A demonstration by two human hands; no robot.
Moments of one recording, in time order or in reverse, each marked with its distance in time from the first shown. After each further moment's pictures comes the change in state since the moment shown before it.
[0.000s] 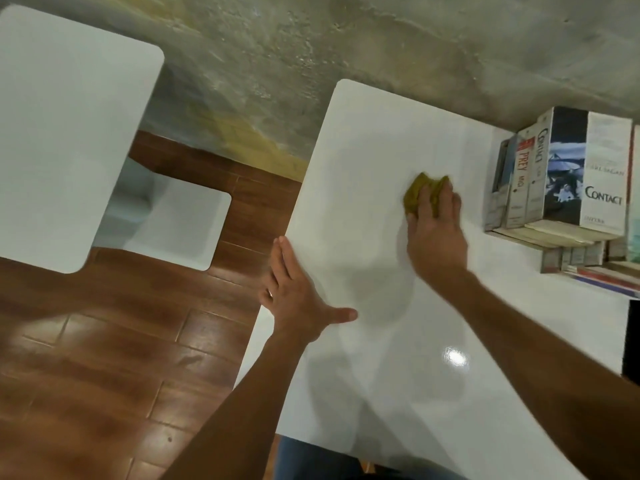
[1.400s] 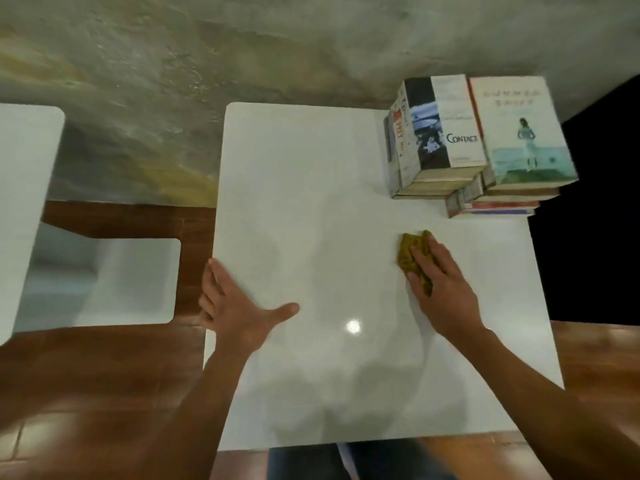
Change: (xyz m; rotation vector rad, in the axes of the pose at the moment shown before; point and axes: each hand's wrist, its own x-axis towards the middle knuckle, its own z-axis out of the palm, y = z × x) left_hand -0.014 -0.034 0.018 -0.002 0.084 0.046; right_hand -0.164 0.126 0.002 0.180 0.074 0.096
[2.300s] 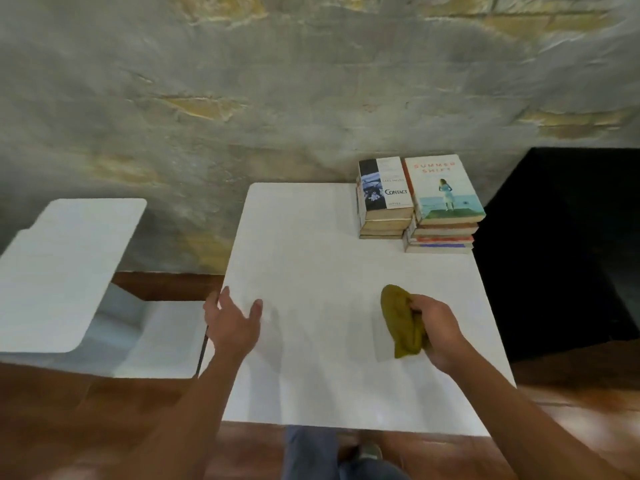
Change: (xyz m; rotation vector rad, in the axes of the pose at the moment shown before) left_hand -0.075 0.046 -0.006 -0.085 0.265 0.111; right_hand -0.059 0.030 -0.096 1.178 -0.137 0.622
